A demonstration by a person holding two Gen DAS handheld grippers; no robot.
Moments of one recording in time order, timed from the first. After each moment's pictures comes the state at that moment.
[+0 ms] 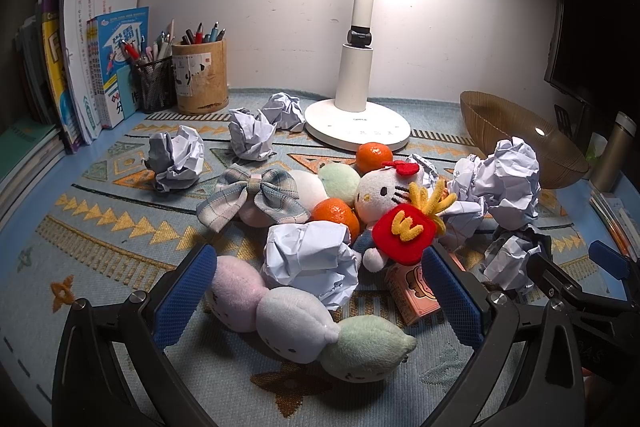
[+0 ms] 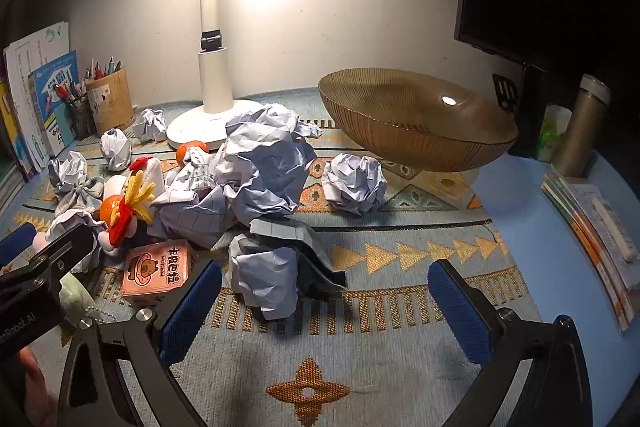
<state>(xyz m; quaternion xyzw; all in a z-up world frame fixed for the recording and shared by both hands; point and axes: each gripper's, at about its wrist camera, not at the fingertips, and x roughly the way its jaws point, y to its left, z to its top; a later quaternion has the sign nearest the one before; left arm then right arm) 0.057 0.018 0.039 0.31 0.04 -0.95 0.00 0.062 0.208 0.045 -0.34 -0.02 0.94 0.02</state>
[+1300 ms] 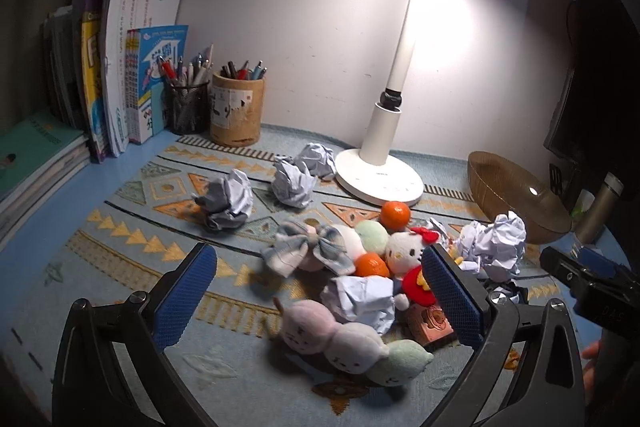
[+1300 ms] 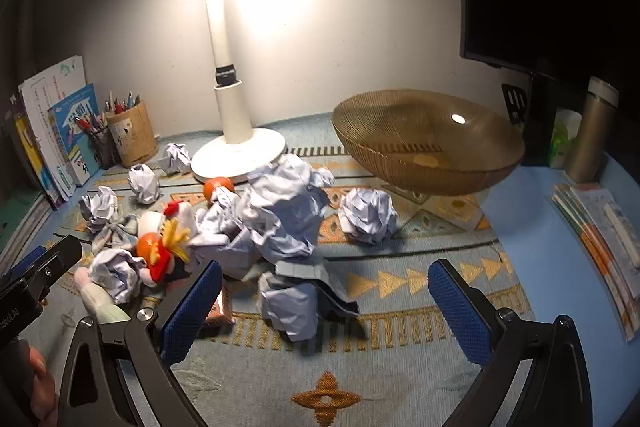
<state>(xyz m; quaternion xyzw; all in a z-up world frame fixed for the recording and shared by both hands) 0.071 -0.051 0.094 0.27 0.10 -0.96 0.01 0.056 0.197 0.107 -0.31 0.01 0.95 -0.05</state>
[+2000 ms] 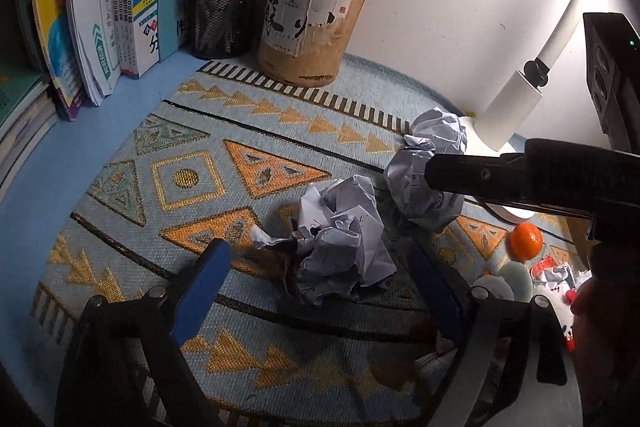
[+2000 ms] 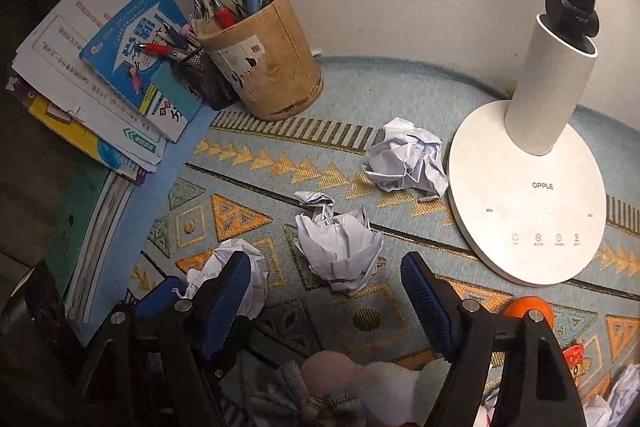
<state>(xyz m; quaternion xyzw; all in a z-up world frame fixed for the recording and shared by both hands) -0.071 -0.148 0.019 0.42 0.16 -0.89 0.03 -0.172 -0.023 0.051 -0.54 0.02 0.80 -0.26</state>
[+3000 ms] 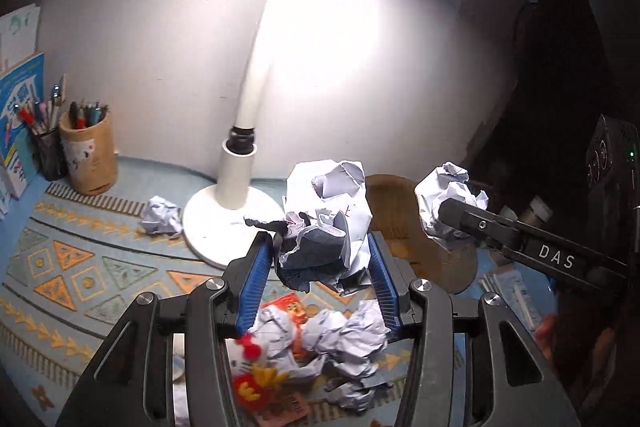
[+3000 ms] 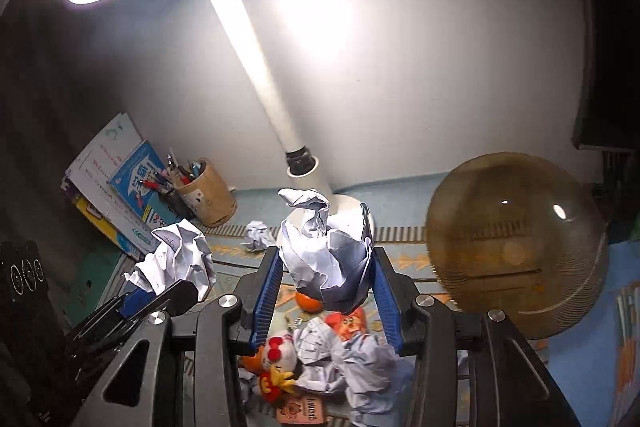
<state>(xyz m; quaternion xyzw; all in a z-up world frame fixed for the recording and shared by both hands) -0.048 0.063 0.175 0.32 0.13 -0.93 -0.16 -0.062 0.248 0.211 -0.36 0.09 0.92 -0.12</state>
